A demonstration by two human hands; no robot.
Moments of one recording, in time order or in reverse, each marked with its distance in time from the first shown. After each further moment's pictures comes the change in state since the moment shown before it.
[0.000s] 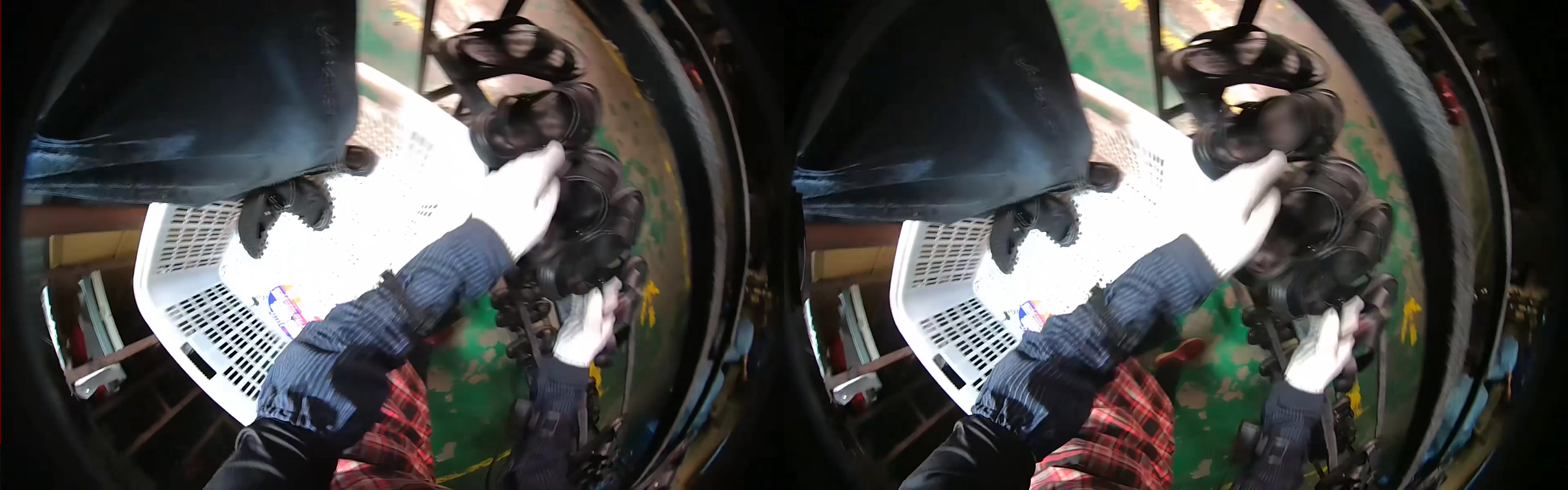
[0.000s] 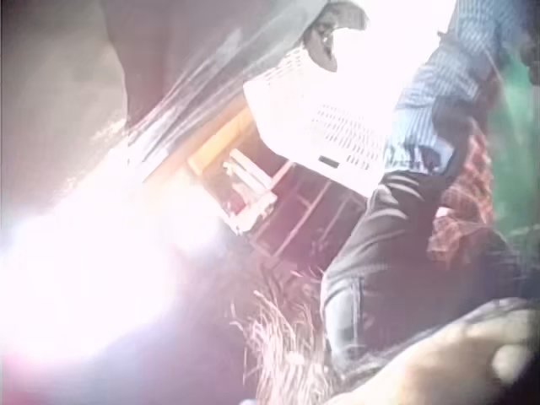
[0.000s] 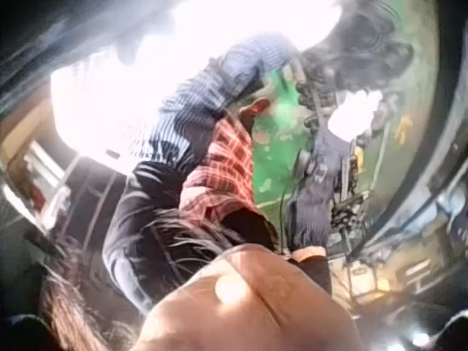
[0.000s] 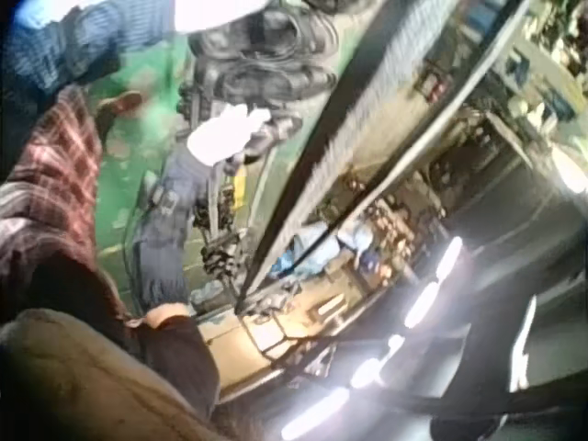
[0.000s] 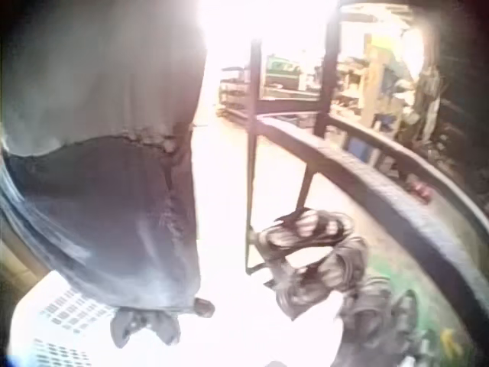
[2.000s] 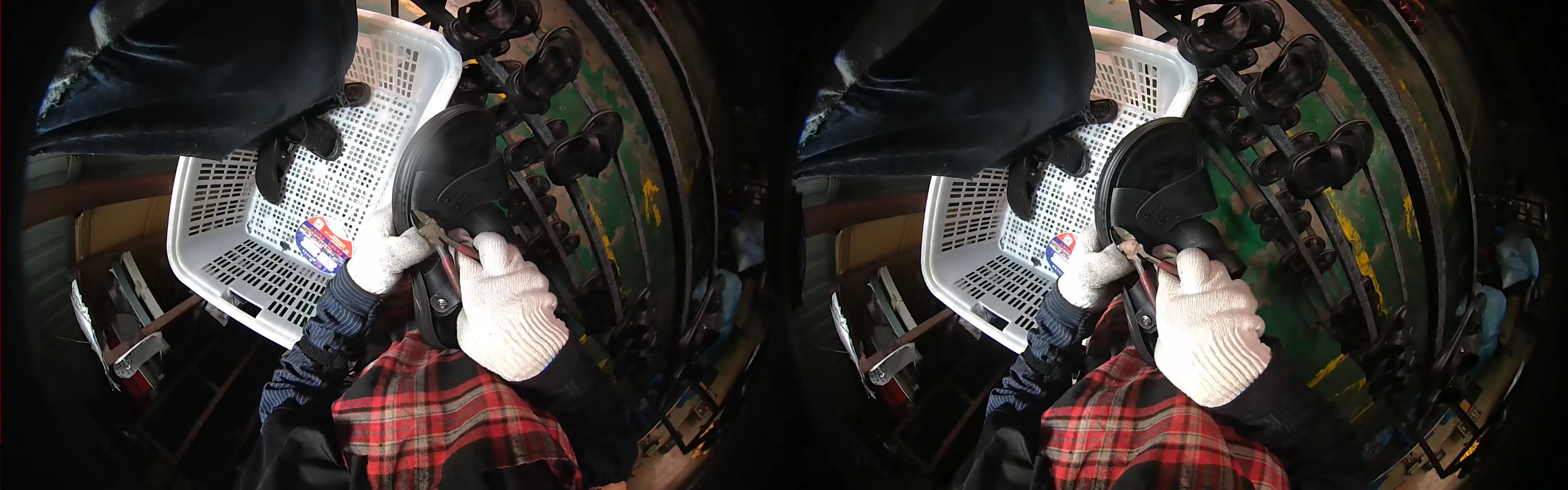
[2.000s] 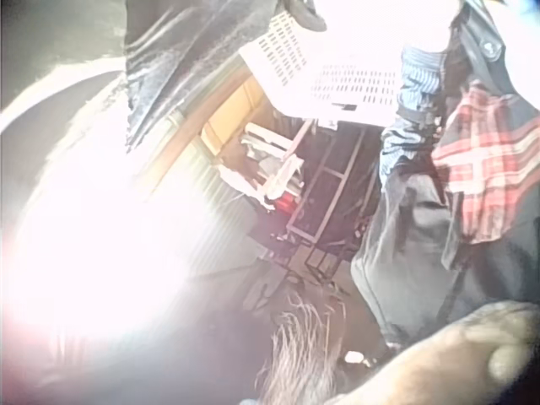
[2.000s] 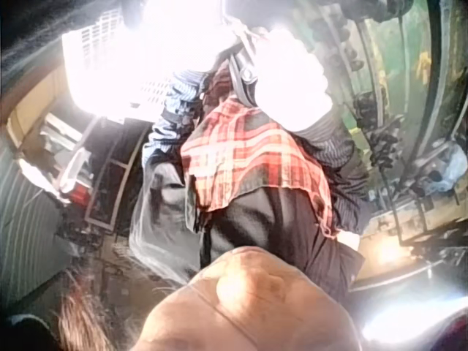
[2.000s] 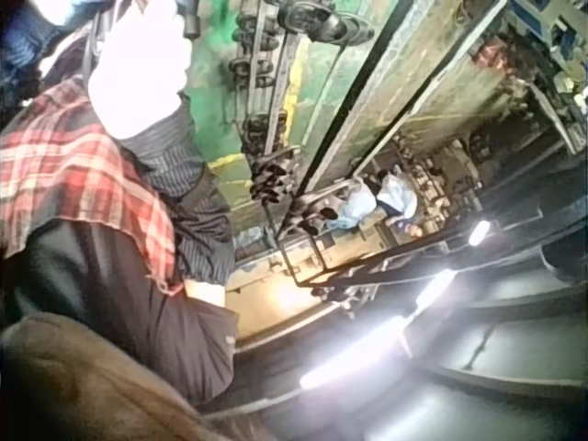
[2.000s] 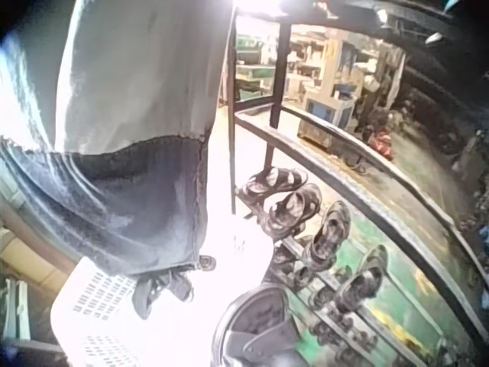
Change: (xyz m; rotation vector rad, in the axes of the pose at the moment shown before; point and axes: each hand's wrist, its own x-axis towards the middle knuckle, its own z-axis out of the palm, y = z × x) left_hand -0.219 0.162 -0.208 -0.734 -0.225 -0.992; right_hand -0.257 -0.219 0.077 -1.572 -1.238 -0.321
